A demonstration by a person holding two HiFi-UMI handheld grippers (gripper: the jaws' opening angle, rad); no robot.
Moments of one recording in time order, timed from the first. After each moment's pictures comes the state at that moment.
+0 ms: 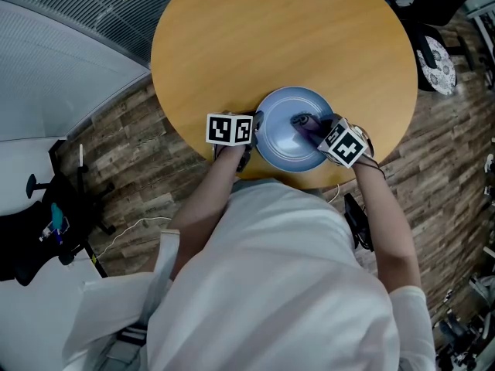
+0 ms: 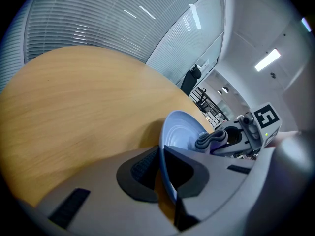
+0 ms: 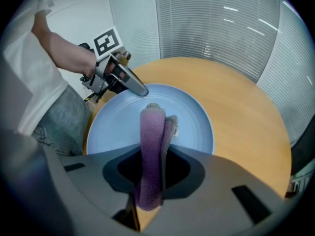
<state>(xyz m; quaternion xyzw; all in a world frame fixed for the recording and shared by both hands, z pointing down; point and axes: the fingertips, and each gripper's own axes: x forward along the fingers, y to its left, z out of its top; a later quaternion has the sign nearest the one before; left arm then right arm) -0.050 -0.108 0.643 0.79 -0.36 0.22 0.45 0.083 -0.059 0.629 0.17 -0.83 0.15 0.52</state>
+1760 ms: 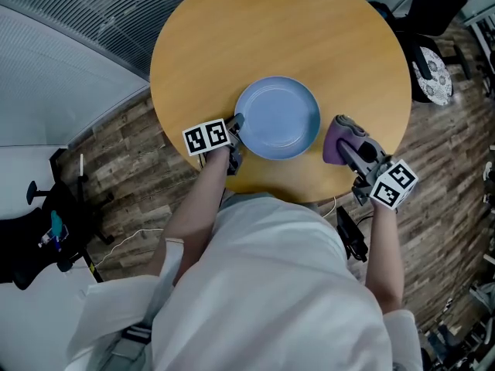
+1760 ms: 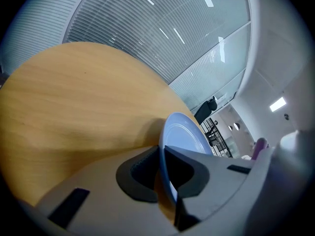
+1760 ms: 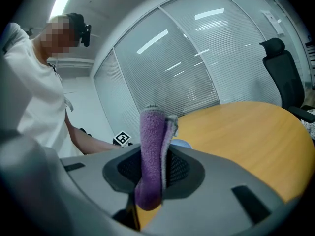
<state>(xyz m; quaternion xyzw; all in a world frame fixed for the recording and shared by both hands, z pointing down) -0.100 -0.146 0.641 0.72 -0.45 0.07 0.52 0.153 -0.072 0.470 0.33 -0.91 0.24 0.06</state>
